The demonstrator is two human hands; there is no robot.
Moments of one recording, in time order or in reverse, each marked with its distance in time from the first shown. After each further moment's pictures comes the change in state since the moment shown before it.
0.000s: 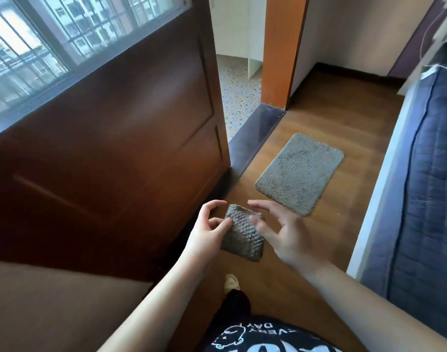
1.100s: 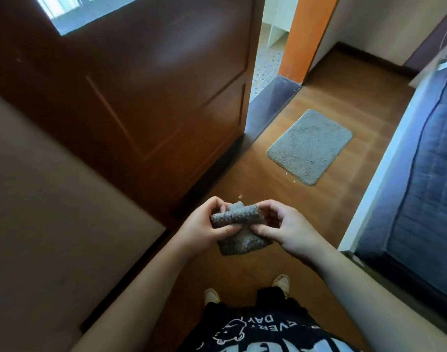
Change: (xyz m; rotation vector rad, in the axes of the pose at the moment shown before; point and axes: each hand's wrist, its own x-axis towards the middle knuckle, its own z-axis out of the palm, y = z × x) left_hand -0.138 -0.084 -0.189 0.148 -0.285 0.119; right_hand -0.131 -0.091 0.143 0.143 -0.400 0.402
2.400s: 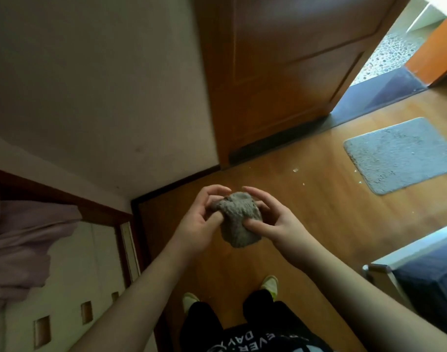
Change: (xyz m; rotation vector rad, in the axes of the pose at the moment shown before) left_hand -0.256 -0.070 0.097 -0.320 0.600 -0.091; right_hand -0.130 0.044 0.121 0.318 -0.638 0.088
